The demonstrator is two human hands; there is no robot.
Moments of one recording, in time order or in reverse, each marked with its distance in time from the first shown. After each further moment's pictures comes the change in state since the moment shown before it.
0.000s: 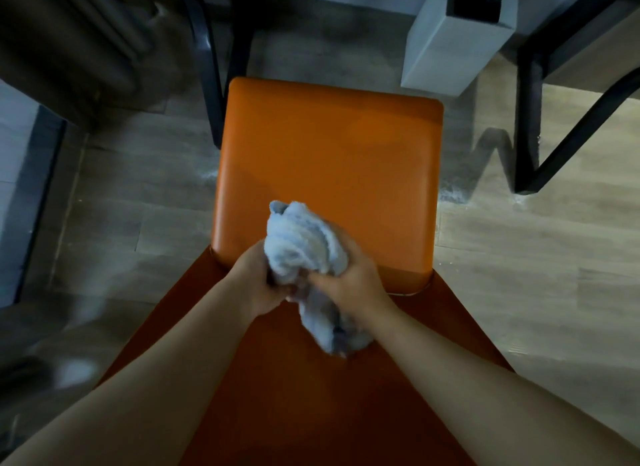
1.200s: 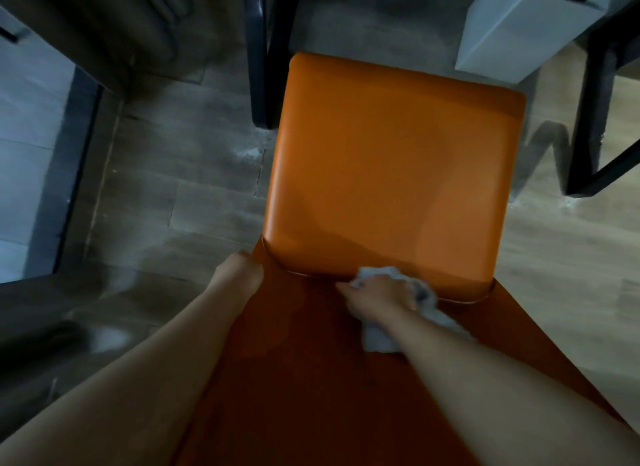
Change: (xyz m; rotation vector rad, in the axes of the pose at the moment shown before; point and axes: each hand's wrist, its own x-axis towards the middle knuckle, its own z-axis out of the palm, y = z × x) left_hand 0.046 0.041 -0.129 1.269 0.549 -0.012; right_hand 0.032 0.068 0.061 -1.073 -0.394 0.797
